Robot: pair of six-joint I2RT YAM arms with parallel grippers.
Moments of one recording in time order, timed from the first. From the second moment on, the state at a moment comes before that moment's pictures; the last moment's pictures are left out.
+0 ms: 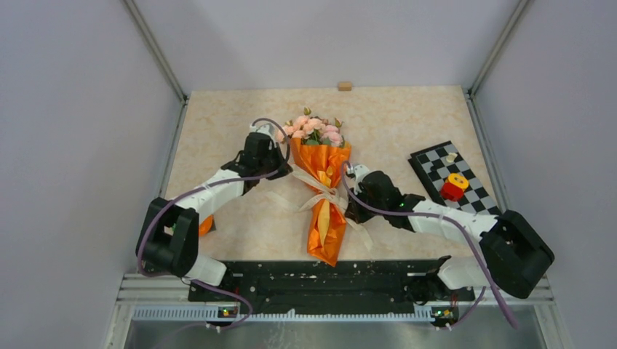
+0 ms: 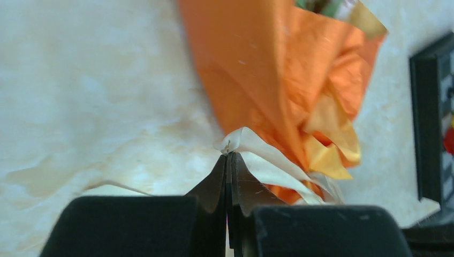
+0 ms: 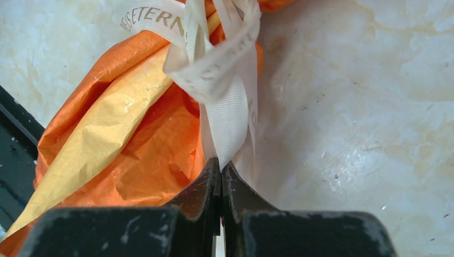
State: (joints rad) left arm -0.41 1.47 0.89 -0.09 0.14 -0.62; right arm 0.75 1.30 0.59 -0.03 -0.14 0.29
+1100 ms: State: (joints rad) left arm -0.13 1.71 1.03 -0.25 -0.06 -0.71; right arm 0.75 1.20 0.62 -0.32 -0.02 0.41
